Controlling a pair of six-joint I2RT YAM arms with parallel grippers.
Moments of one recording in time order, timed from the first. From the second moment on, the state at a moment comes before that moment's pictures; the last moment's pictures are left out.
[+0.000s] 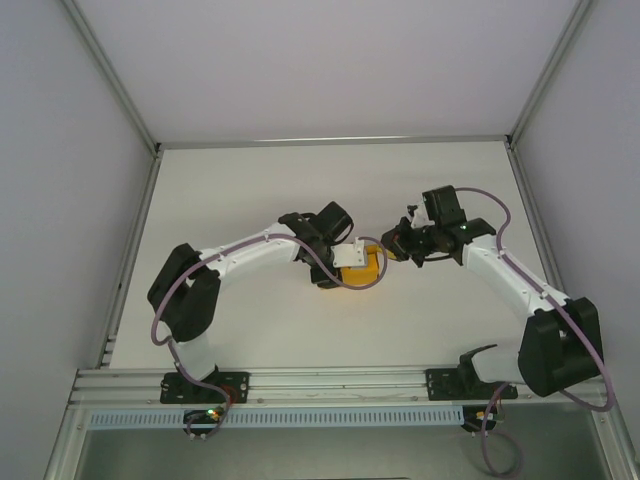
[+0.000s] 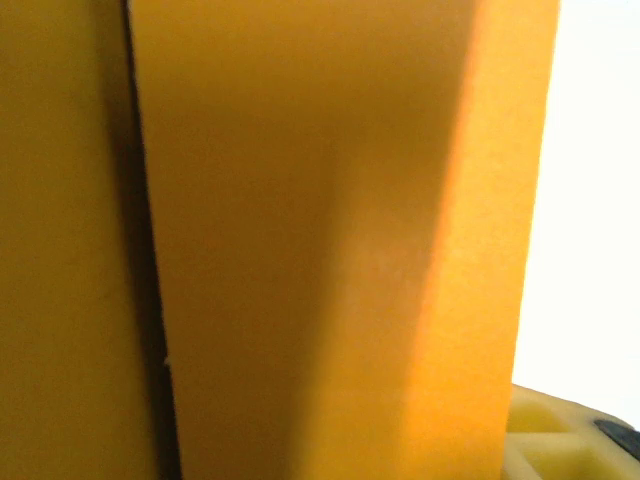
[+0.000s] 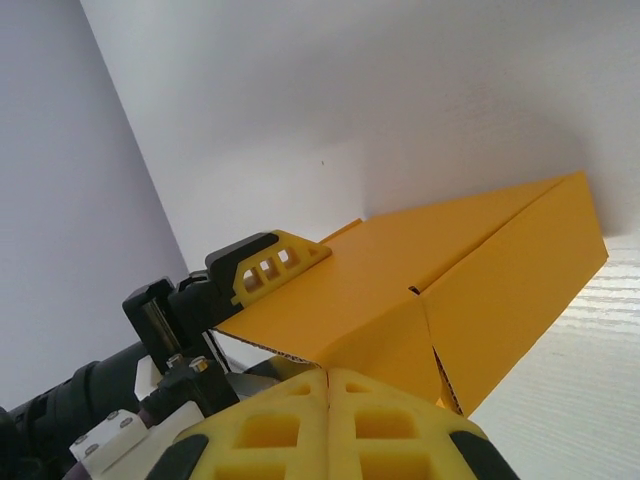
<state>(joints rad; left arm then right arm) -0.90 1.79 1.34 -0.78 0.12 0.61 0.24 1.33 0.94 -0.55 -0.66 0.93</state>
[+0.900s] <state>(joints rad) -0.89 1.80 1.34 -0.80 0.12 0.63 0.29 1.25 0.88 -0.53 -0.53 0.56</state>
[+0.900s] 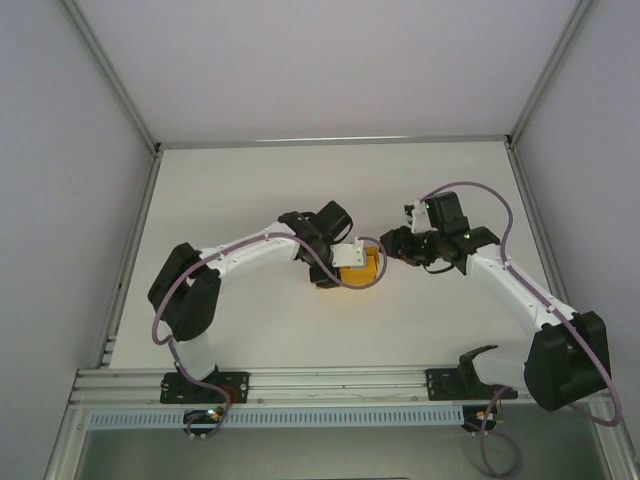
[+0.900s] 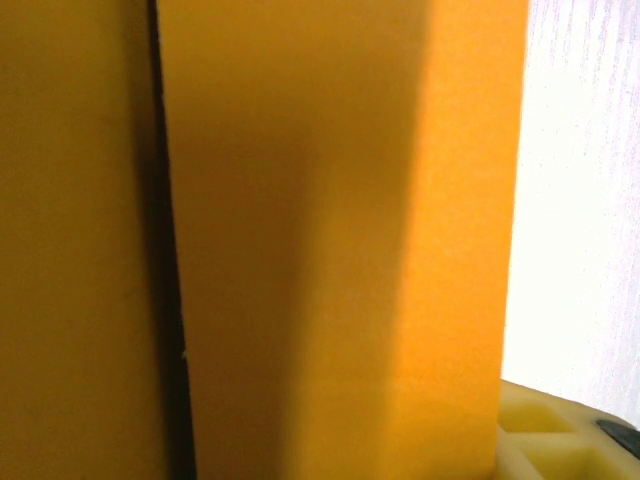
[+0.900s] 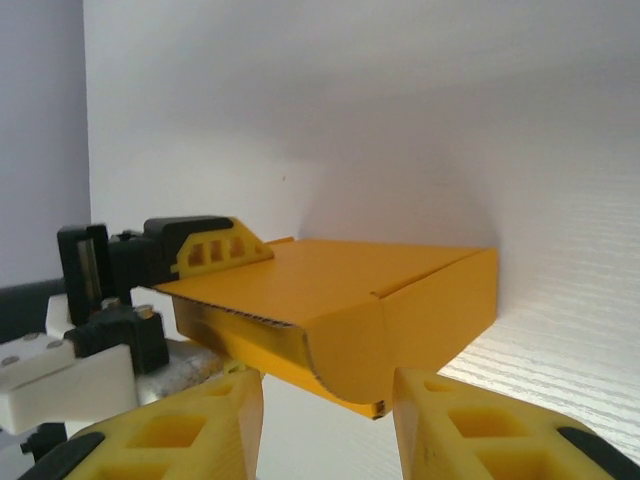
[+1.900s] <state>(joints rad) -0.88 1.80 1.35 -0.81 0.11 0.63 0.41 1.33 0.97 -0.60 -0.30 0.48</state>
